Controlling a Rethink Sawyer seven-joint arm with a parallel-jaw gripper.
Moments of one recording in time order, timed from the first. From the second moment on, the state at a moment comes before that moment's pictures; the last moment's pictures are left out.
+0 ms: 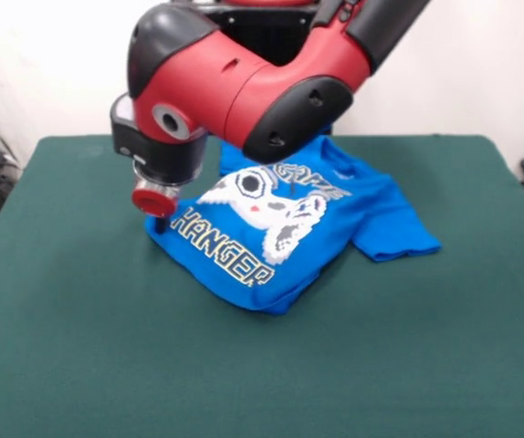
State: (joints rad) arm 0.31 0.36 -0.96 1.02 -1.92 -0.94 2.93
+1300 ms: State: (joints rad) arm 0.17 0.31 -0.95 1.01 -1.81 -0.89 2.93
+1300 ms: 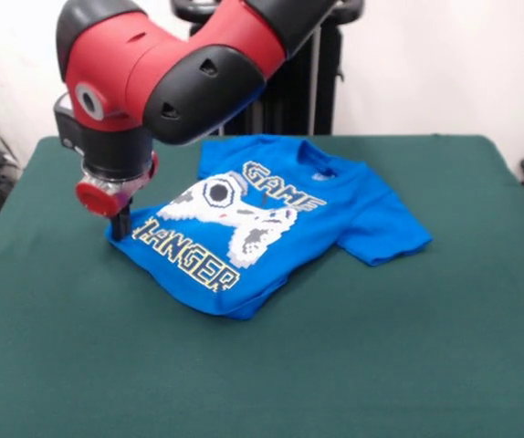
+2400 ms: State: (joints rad) arm 0.22 0.26 -0.92 1.03 -1.79 -0.89 2.93
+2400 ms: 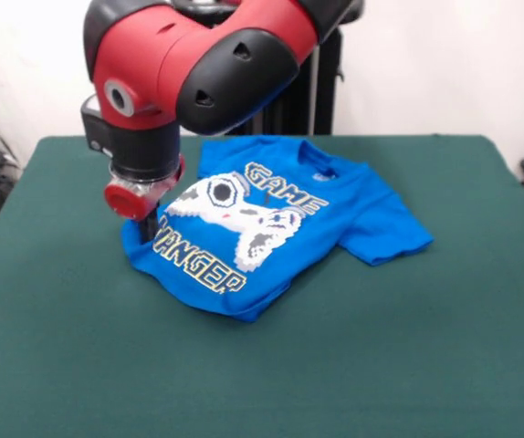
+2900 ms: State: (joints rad) arm 0.27 0.27 -0.93 1.05 -1.83 -0.89 2.93
